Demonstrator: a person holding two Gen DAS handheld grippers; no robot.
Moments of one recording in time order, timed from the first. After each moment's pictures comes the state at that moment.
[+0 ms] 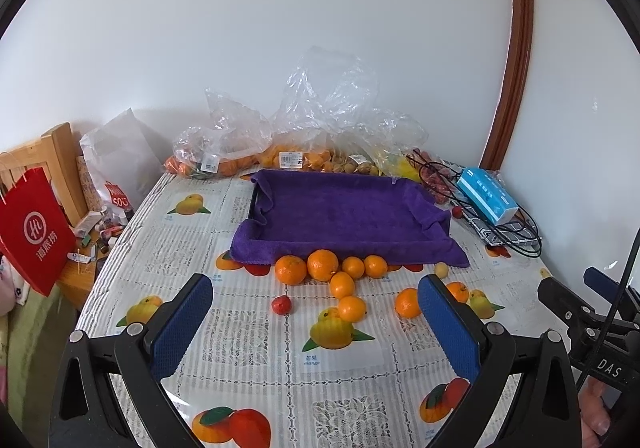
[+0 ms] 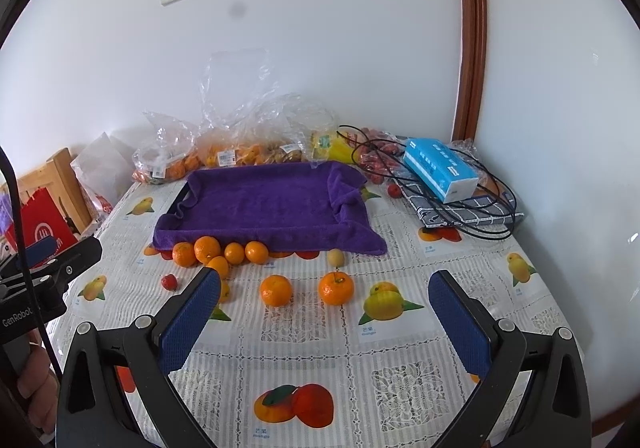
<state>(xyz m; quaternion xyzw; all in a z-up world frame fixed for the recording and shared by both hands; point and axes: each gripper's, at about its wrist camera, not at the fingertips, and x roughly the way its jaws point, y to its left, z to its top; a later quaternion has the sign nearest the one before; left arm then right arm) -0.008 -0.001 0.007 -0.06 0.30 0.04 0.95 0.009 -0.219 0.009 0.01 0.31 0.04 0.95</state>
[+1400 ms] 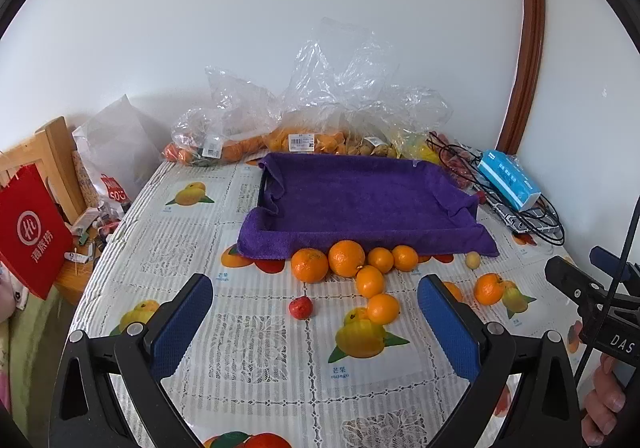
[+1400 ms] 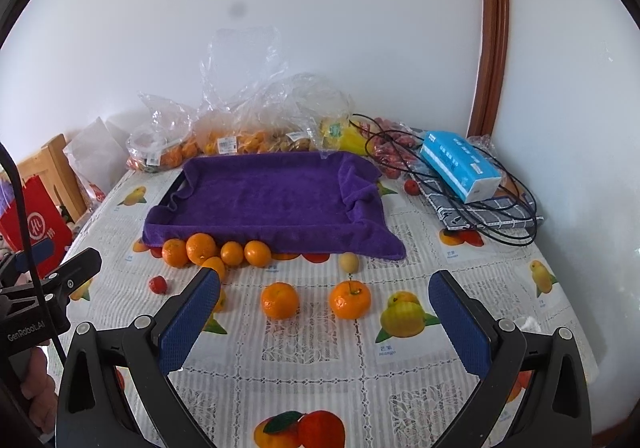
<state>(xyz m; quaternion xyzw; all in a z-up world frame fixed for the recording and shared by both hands) 0.029 0.019 -0.032 -0.04 0.33 0.04 0.94 0.052 -0.200 -0.022 0.00 0.33 0.05 0.94</state>
